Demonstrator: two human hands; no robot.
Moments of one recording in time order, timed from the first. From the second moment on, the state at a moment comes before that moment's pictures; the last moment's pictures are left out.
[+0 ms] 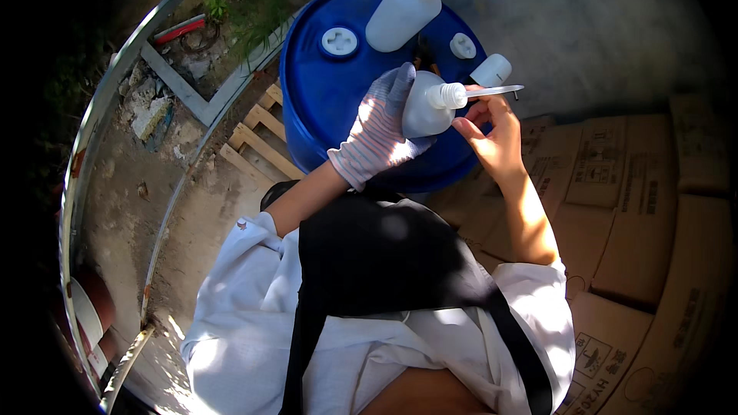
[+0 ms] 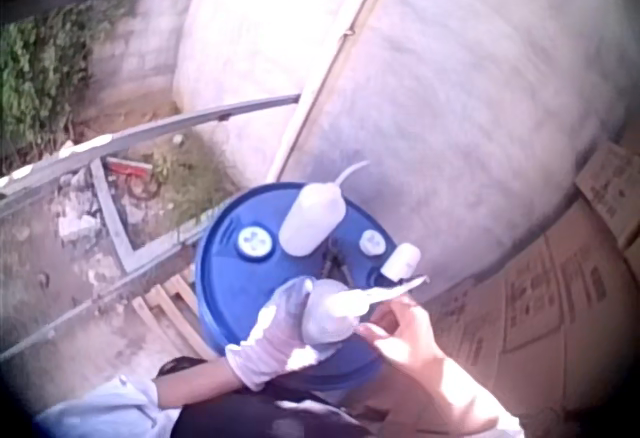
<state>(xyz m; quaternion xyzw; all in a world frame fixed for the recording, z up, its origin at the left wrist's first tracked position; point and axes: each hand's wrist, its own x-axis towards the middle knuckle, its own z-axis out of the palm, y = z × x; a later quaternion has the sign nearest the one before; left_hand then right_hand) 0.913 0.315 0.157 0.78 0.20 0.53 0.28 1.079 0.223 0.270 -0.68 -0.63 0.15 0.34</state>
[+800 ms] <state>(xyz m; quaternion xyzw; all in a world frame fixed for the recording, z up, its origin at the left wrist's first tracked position) 0.909 0.327 0.150 0.76 0.16 0.53 0.34 1.069 0.286 0.316 -0.62 -0.69 0.31 0.20</state>
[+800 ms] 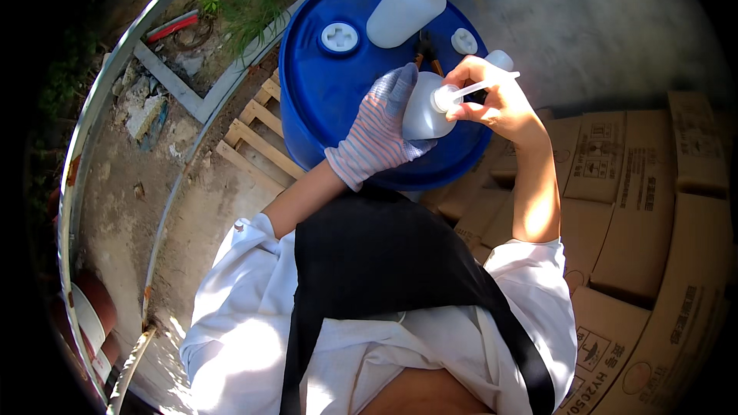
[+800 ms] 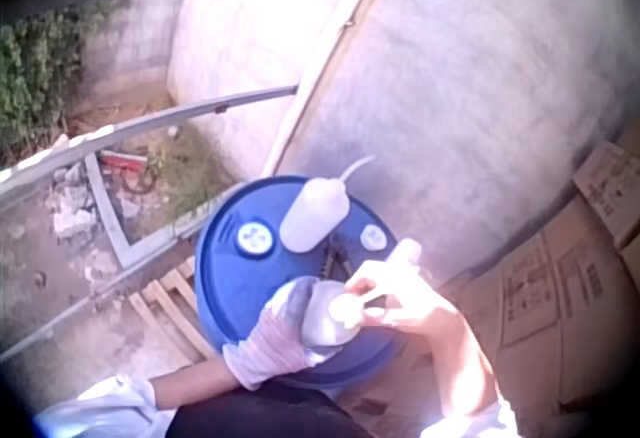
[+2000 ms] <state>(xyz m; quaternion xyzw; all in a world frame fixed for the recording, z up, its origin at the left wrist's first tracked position) 0.908 0.321 0.147 0.75 0.20 0.51 0.38 1.069 0.265 0.269 -0.59 -0.70 0.23 0.35</state>
